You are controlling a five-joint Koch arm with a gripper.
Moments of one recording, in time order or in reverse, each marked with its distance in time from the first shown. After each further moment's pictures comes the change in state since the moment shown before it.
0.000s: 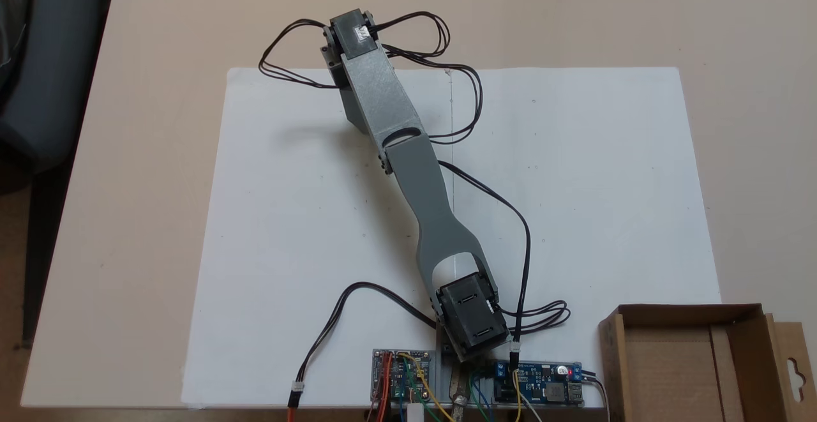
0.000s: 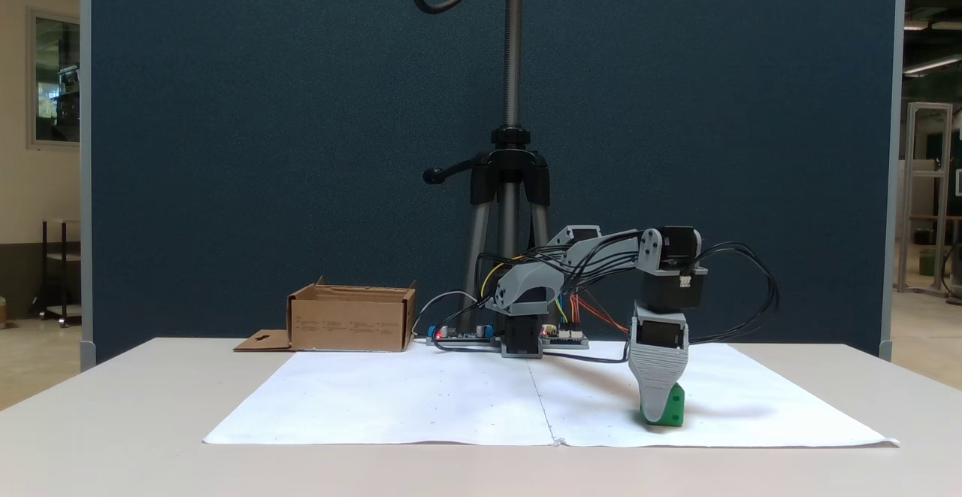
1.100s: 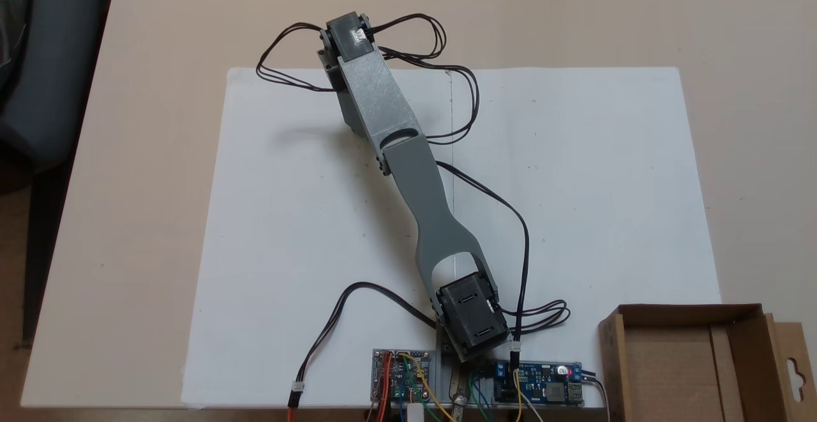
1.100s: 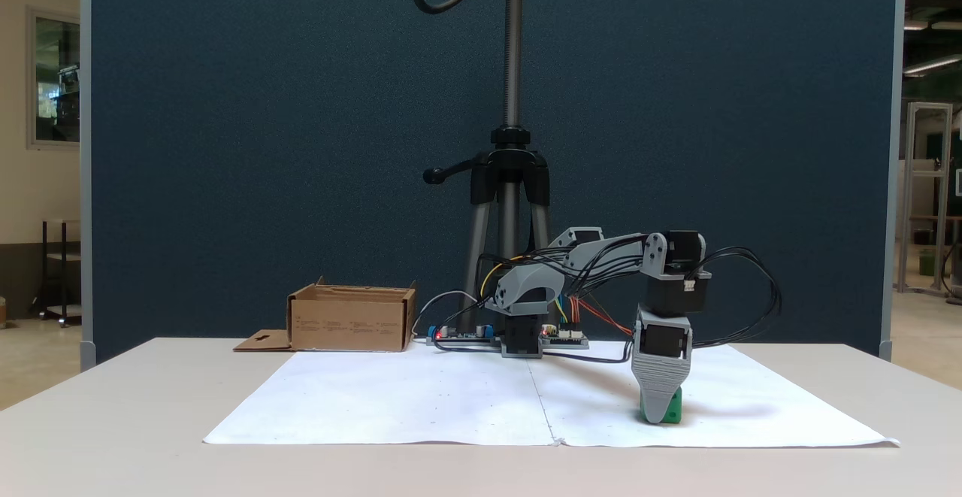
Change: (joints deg) arm -0.9 -0.9 0.0 -0.4 0.2
